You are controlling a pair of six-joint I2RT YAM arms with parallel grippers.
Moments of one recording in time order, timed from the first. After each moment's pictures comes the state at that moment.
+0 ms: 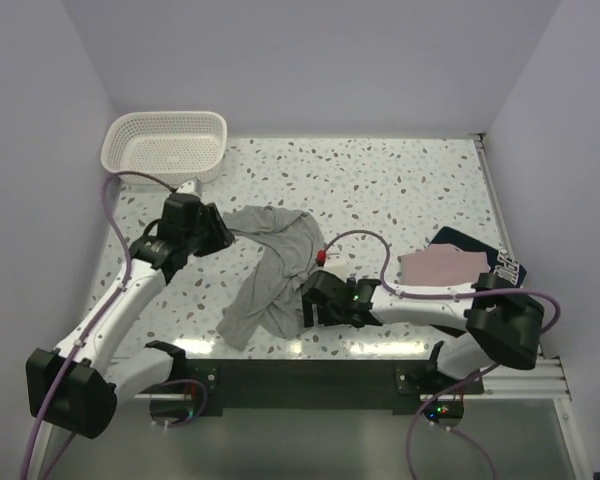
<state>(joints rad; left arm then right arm) -0.30 1.06 0.89 -0.52 -0.03 -0.60 1.12 1.45 0.76 -0.41 0.32 0.91</state>
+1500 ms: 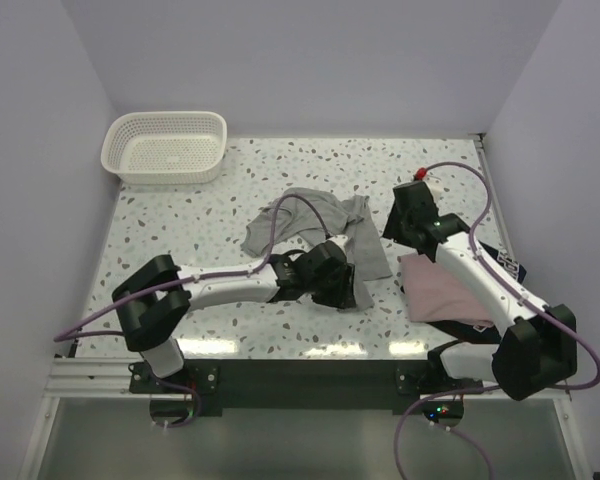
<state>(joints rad) -1.08 1.66 1.05 -0.22 0.06 -0.79 0.37 1.31 1.01 -0.61 0.37 0.59</state>
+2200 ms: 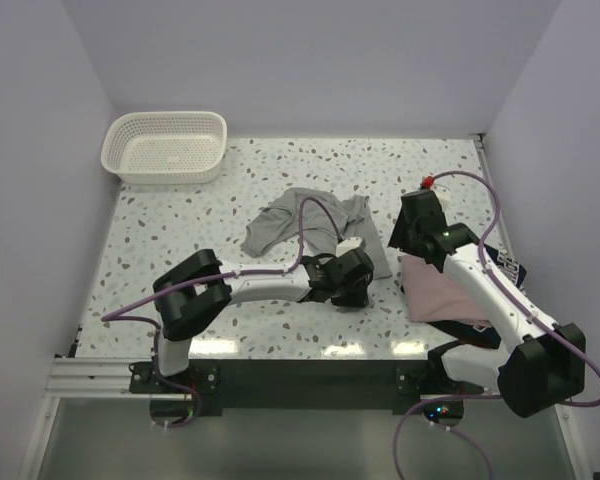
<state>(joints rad) -1.15 1.91 1.27 -0.27 -0.11 -0.98 0.35 1.20 0.95 -0.67 0.35 0.59</state>
